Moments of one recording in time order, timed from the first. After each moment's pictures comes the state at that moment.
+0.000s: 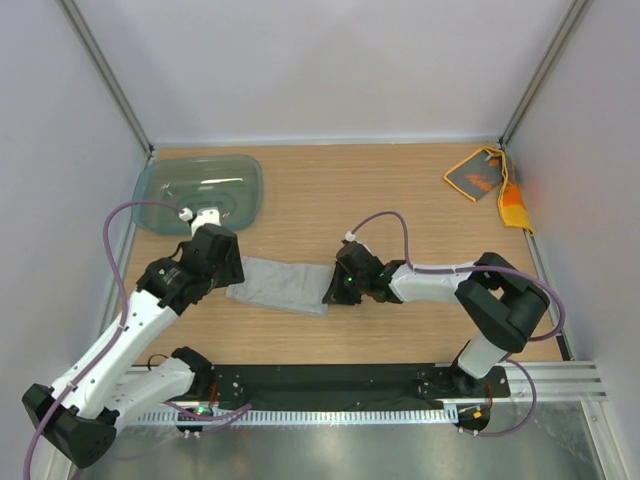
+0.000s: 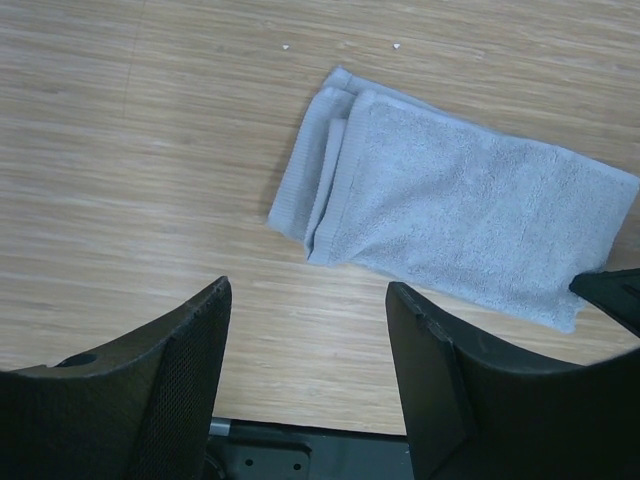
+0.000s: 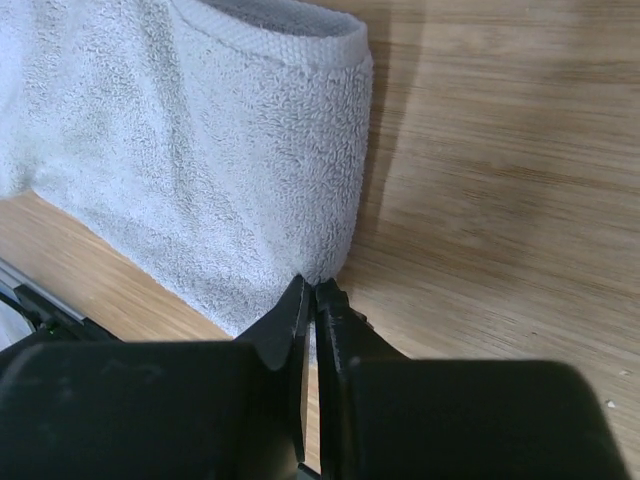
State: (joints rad) left arm -0.55 0.91 0.94 -0.94 -0.42 -0.57; right arm 0.84 1.63 0.75 -0.02 -0.09 0.98
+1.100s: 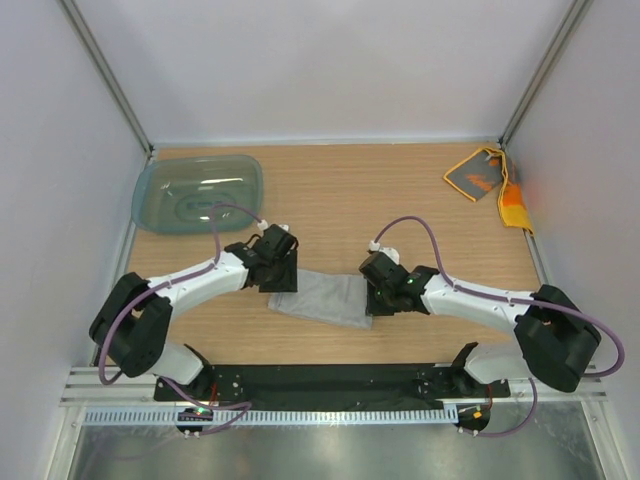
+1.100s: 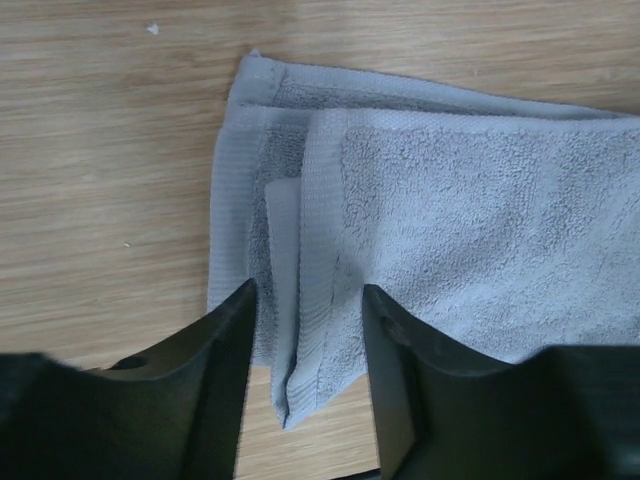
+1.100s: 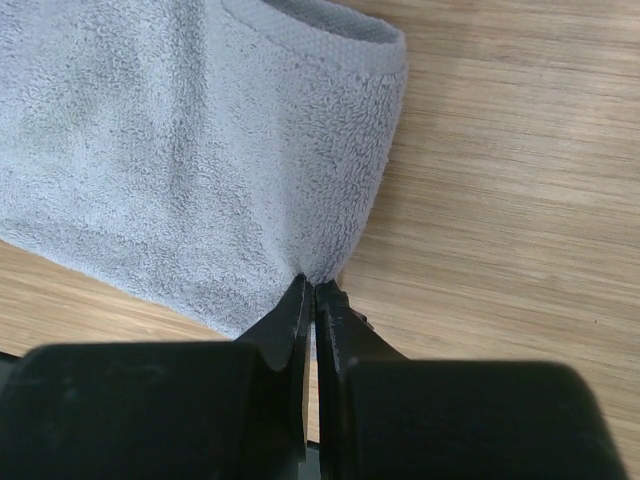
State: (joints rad) left arm -0.68 1.46 0.85 -0.50 -0.09 -0.64; right arm 0.84 1.32 0.67 -0.46 0.11 0.76
